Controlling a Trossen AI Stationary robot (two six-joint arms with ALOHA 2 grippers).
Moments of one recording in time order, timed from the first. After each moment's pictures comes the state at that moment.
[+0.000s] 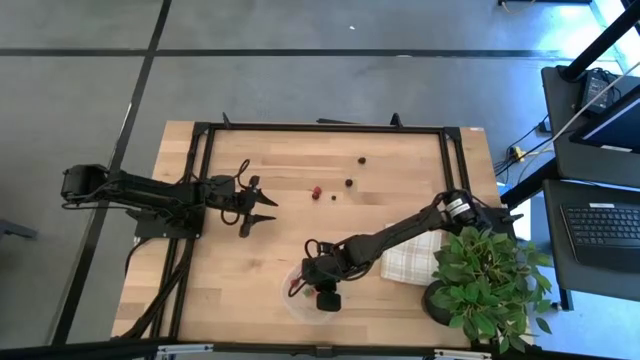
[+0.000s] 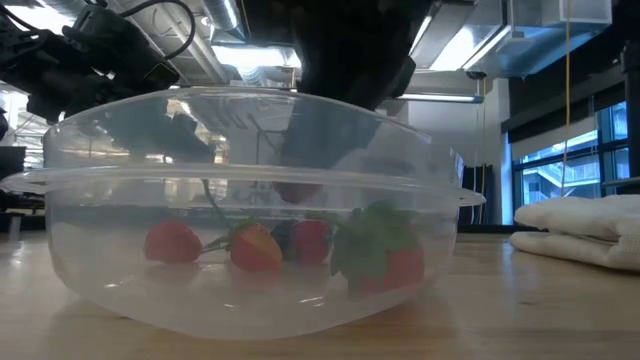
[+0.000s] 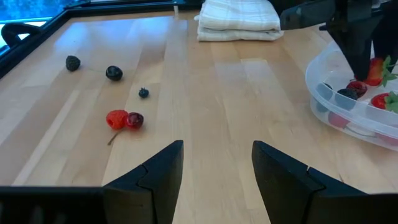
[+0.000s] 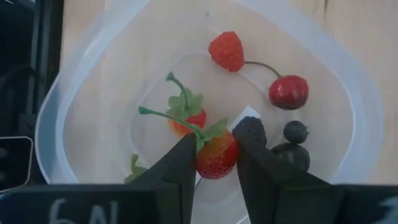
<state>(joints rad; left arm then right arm) 0.15 0.96 0.14 0.44 0.17 0.12 0.37 2.15 1.65 -0.56 -0.05 0.39</state>
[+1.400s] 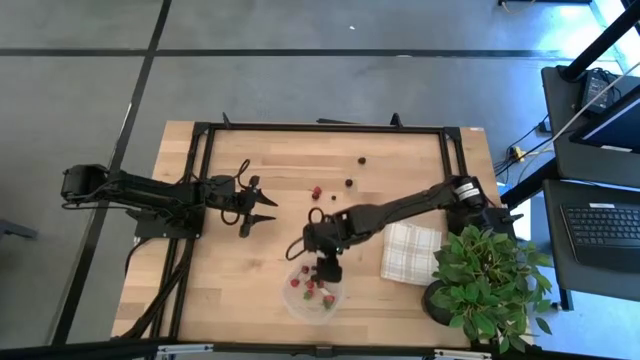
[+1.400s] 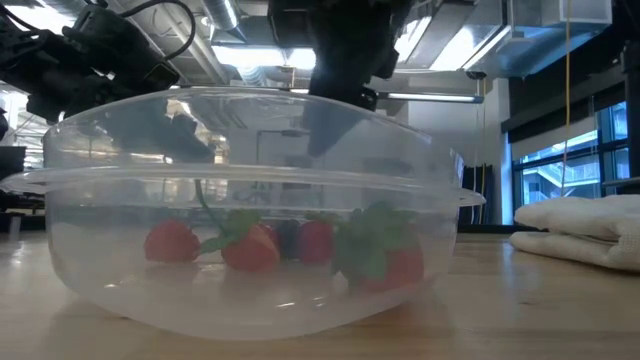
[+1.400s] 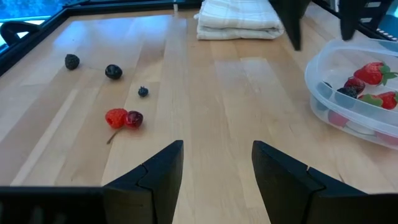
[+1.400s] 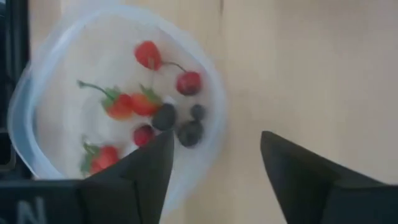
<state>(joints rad) 0.15 0.96 0.14 0.43 0.17 0.12 0.22 2.04 1.65 -0.73 -0.09 0.32</state>
